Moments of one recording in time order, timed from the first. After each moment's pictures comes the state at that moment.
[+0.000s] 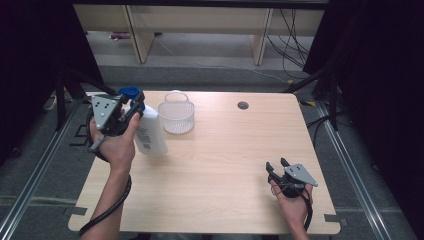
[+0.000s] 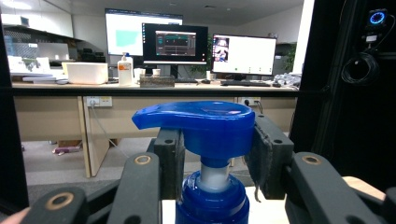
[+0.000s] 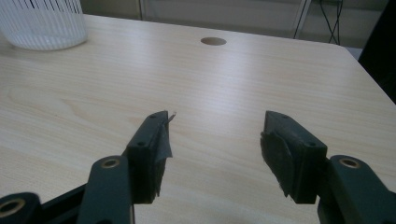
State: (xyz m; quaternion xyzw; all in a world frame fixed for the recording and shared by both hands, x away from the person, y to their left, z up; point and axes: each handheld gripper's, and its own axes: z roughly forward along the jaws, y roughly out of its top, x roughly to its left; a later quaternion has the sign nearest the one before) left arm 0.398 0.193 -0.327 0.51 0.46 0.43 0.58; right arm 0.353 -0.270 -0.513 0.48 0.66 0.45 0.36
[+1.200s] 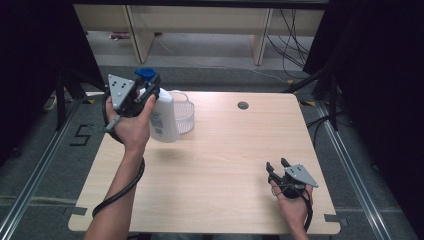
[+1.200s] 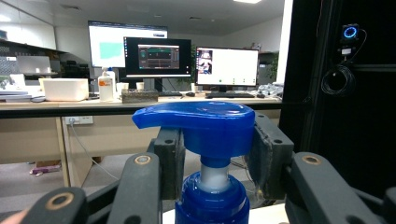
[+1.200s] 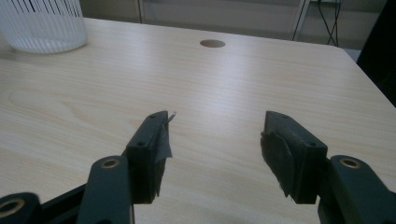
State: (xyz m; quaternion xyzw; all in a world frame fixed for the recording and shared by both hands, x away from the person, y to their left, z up) left arm 0.426 0.159 -0.295 0.52 0.43 0.43 0.60; right arm 0.351 -0.270 -0.513 0.49 0.66 0.45 0.35
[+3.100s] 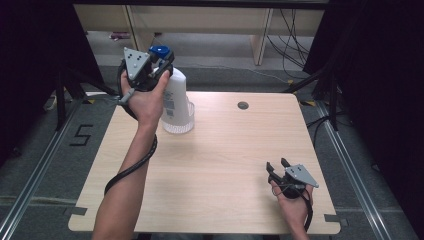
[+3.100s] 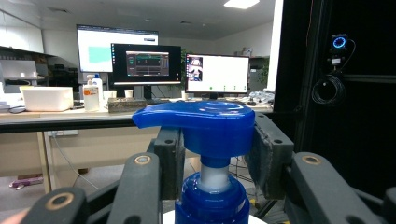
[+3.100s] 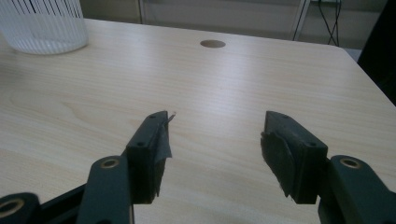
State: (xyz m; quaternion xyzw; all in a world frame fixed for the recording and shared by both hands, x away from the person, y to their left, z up) left arm 0.470 0.132 -0.260 0.52 0.40 0.43 0.62; right arm 0.351 -0.271 -0.514 0.49 0.66 0.46 0.36
